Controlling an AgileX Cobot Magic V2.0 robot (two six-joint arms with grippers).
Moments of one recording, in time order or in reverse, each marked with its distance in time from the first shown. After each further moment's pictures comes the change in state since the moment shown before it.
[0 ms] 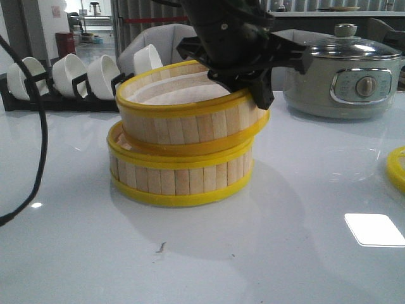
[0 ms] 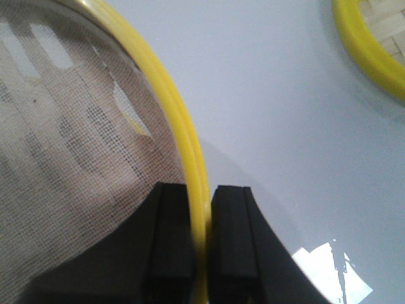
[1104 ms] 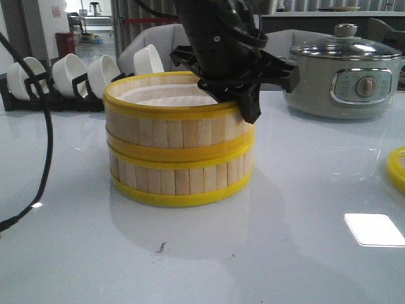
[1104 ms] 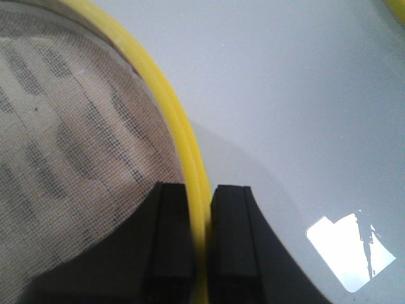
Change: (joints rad) left arm 0.008 0.014 -0.015 0.057 0.077 0.000; right arm 0.000 0.000 0.000 0.000 0.002 0.000
